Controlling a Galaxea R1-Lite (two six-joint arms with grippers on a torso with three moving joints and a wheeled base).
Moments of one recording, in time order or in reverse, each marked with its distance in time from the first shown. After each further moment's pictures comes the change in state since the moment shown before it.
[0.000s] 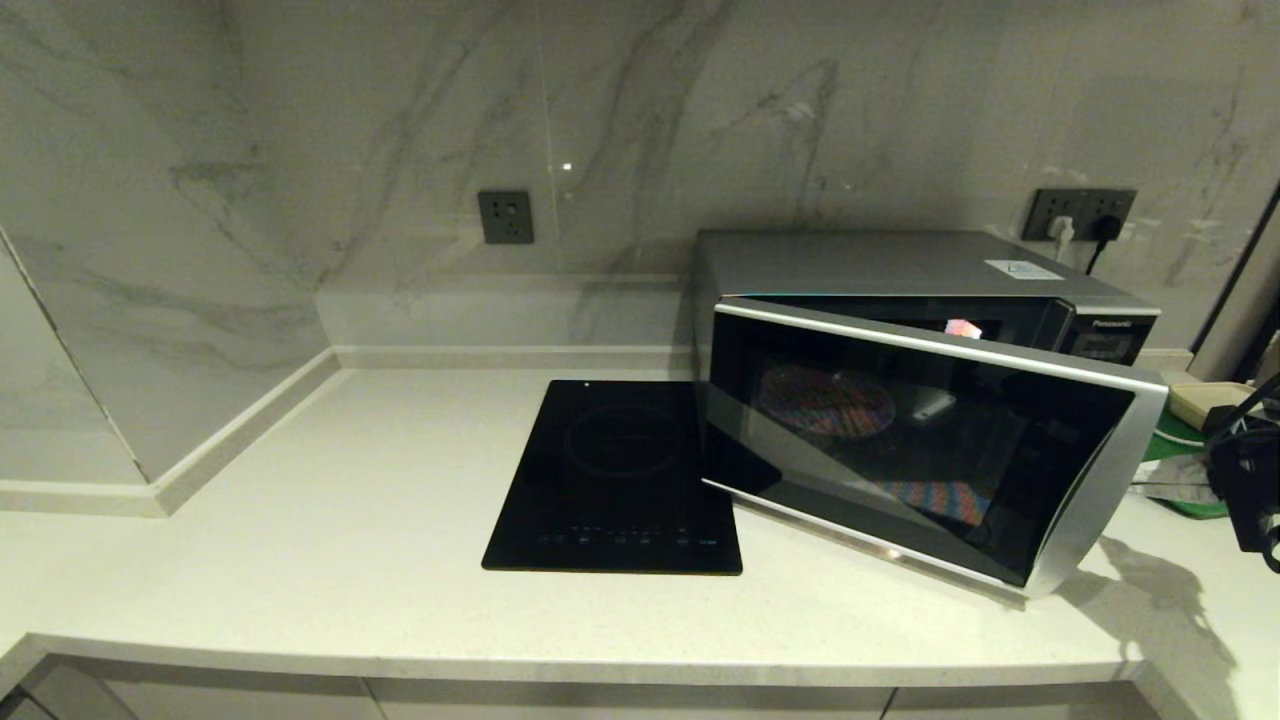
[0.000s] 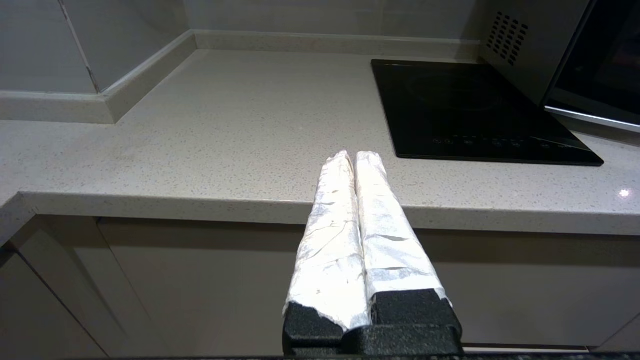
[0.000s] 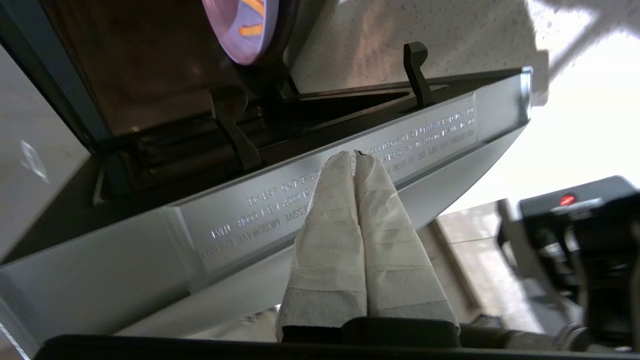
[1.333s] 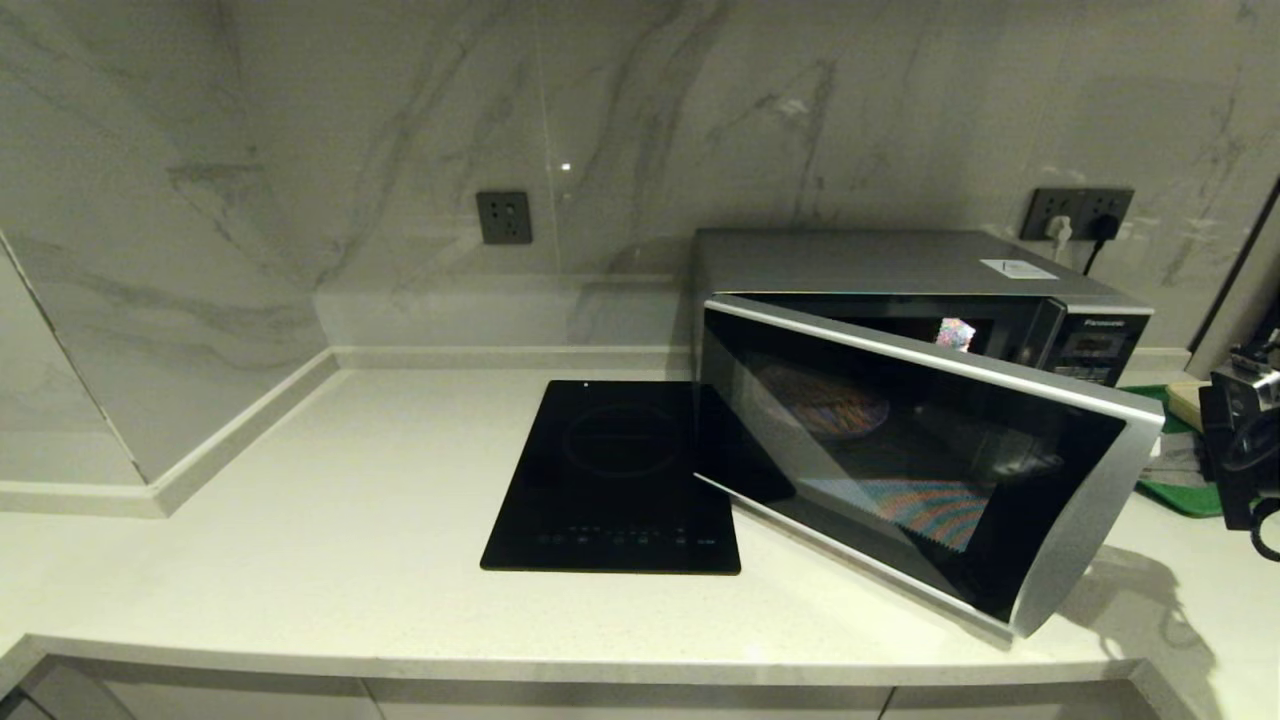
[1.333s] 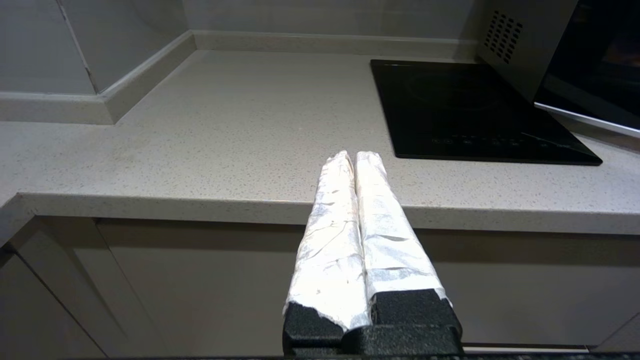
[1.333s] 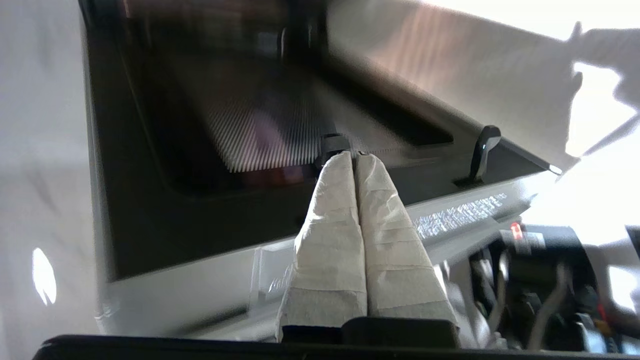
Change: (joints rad) left arm 0.000 0.000 0.000 0.000 0.000 0.000; right arm 0.078 -0.062 -0.013 0.058 0.140 -0.298
